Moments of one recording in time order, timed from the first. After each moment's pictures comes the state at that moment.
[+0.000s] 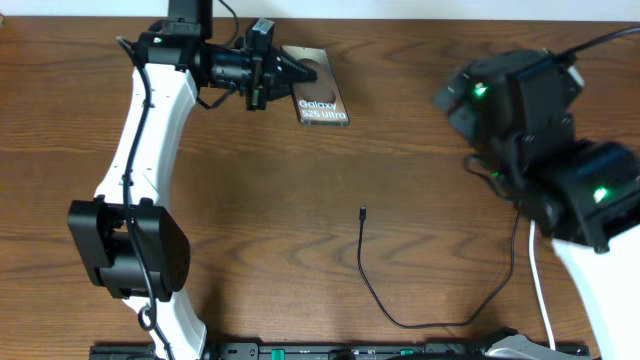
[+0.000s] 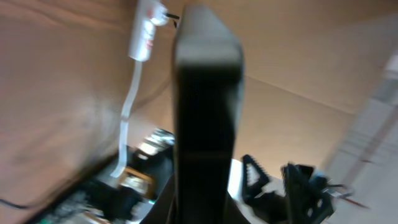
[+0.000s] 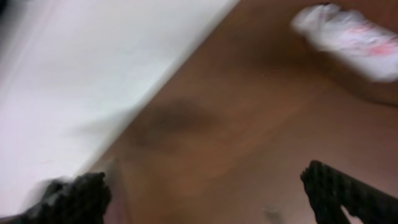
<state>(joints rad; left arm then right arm) -0.09 1.94 1.84 -0.97 1.30 -0.78 0.46 1.37 1.82 -1.25 0.41 1.11</state>
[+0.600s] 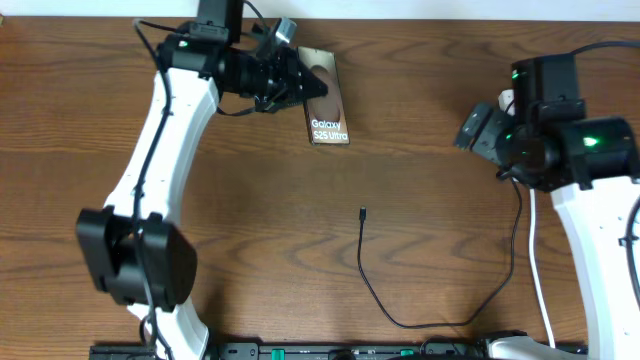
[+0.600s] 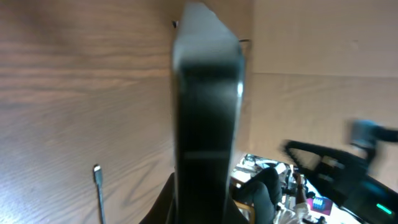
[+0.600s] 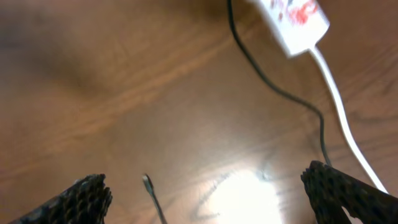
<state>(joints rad) -0.18 1.89 1.84 -0.98 0.97 -0.45 0.15 1.41 1.54 -1.26 0.10 0.64</state>
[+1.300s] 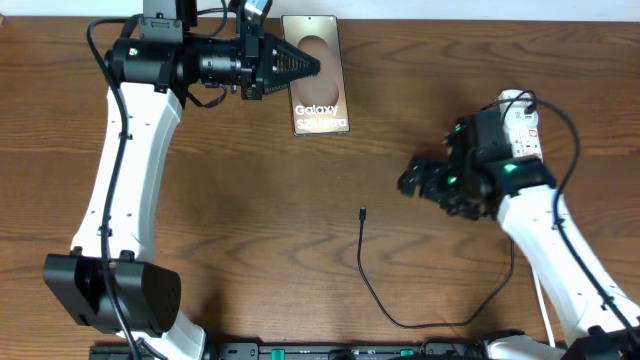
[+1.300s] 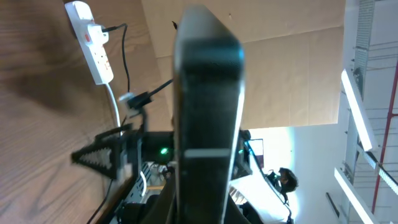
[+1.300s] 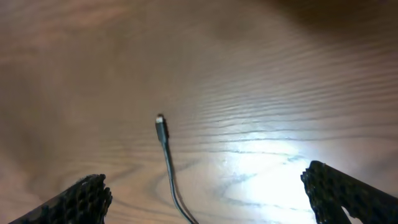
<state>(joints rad) -0.10 1.77 1.84 -0.87 1.38 -0.55 0.23 1.41 1.01 -0.83 -0.26 0.54</state>
